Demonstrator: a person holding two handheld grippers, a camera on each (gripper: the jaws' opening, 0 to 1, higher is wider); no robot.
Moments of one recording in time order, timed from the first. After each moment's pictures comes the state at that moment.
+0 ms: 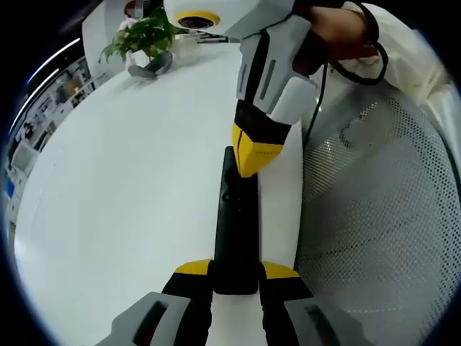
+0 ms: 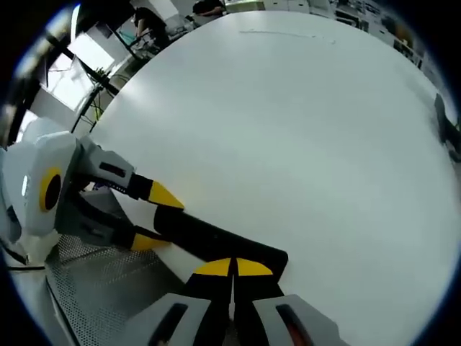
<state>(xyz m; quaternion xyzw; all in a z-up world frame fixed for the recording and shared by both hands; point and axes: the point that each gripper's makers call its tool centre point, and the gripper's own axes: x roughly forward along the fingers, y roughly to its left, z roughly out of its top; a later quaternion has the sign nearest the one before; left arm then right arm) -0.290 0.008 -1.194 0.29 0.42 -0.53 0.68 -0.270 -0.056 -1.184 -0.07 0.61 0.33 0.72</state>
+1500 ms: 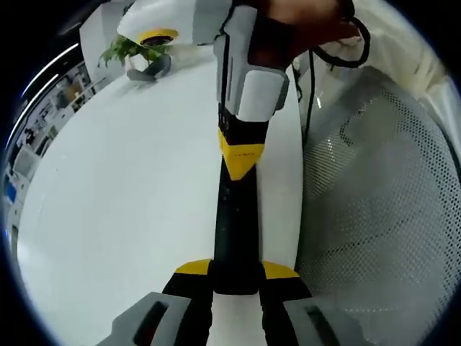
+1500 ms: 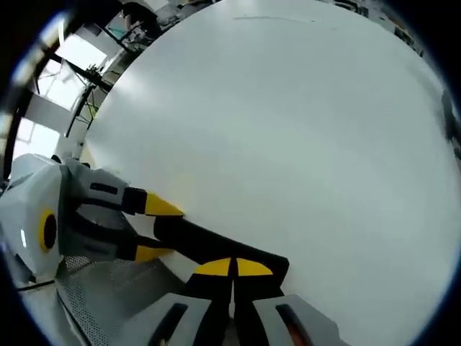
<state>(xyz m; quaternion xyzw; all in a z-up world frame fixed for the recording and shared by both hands) -0.289 0.008 -1.194 0.30 0.41 -0.53 0.68 -0.261 -0.047 -1.181 -0.05 0.64 0.33 0.69</state>
